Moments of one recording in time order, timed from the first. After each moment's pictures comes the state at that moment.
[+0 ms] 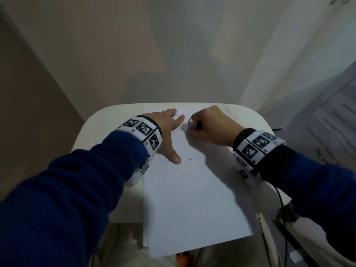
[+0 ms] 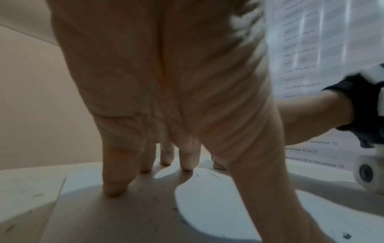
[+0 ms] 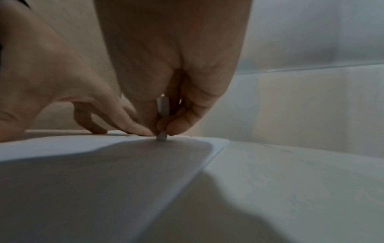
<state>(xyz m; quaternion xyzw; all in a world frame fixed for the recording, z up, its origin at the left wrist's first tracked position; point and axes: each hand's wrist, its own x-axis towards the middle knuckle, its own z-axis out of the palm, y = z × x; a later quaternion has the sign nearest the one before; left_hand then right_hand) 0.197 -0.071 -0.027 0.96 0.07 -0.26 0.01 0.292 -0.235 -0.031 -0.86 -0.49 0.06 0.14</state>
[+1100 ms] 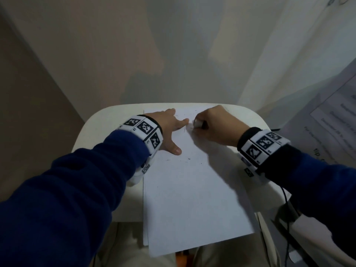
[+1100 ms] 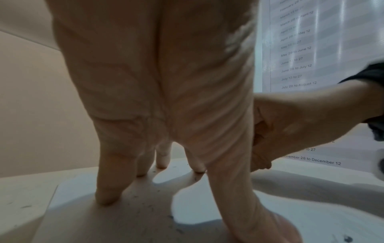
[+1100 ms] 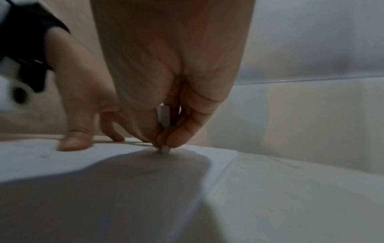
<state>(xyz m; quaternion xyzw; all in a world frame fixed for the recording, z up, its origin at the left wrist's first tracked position) 0.203 -0.078 -0.019 0.96 0.05 -0.27 0.01 0.290 -0.247 -0.023 -0.86 -0.49 0.04 0.13</state>
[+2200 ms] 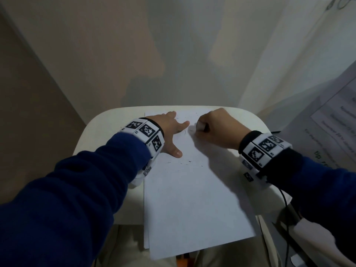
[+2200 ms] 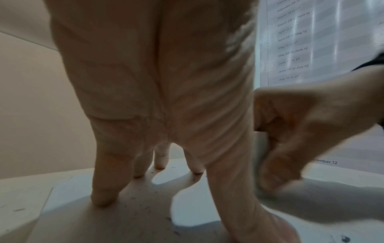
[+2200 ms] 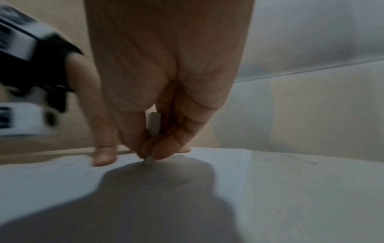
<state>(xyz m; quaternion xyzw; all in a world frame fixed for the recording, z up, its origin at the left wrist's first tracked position) 0.201 -0.082 -0.014 0.96 0.05 -0.27 0.00 0.293 -0.250 -0.024 -0.87 -0.47 0.05 0.13</state>
